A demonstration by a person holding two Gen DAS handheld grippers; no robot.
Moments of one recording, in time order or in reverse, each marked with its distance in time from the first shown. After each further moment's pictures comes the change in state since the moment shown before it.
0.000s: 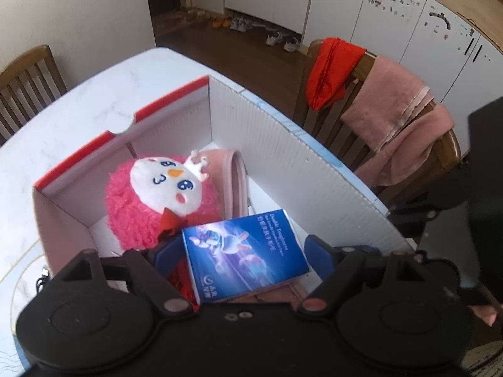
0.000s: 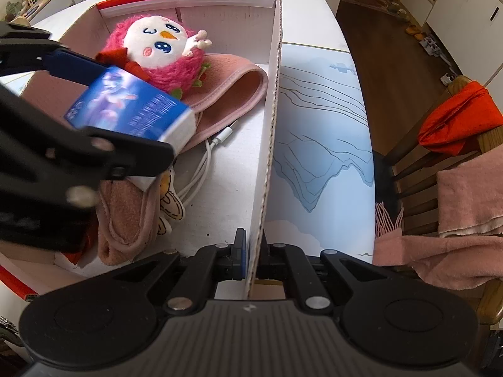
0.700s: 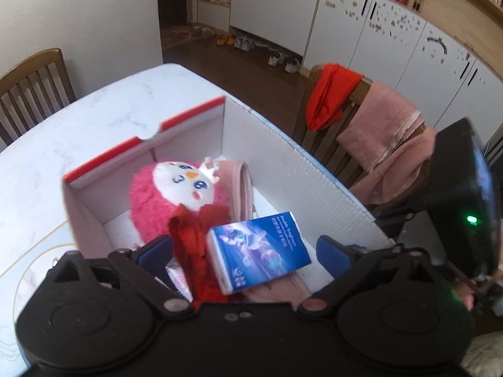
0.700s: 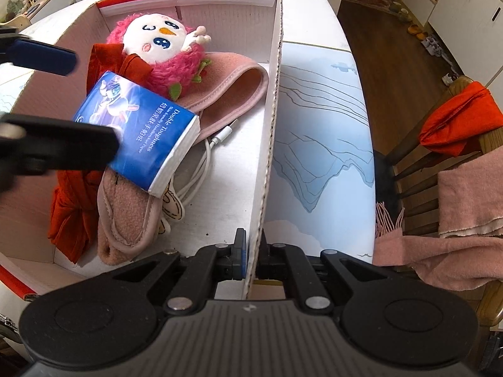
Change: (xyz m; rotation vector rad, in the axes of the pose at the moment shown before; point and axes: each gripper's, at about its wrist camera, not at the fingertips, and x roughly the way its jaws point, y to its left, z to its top) left arm -0.046 0.014 -0.014 -0.054 -0.100 -0.017; right arm 0.001 -0.002 0.000 -0.006 0.006 0.005
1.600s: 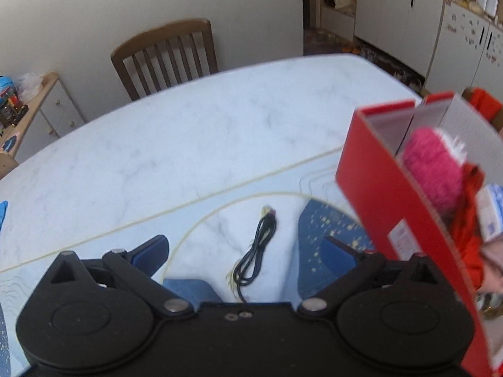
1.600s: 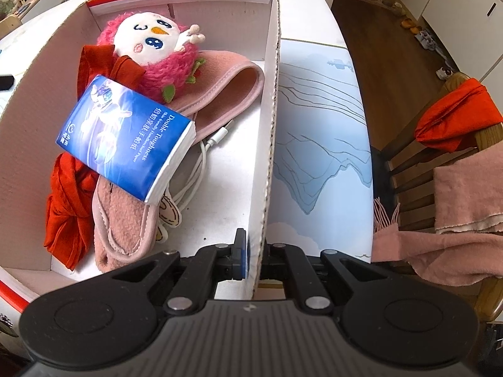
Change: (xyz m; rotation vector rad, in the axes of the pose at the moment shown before) left arm -0.017 0.181 -0.073 -0.200 0.002 0.387; right arm 0.002 0.004 0.006 0.011 0.024 -0.026
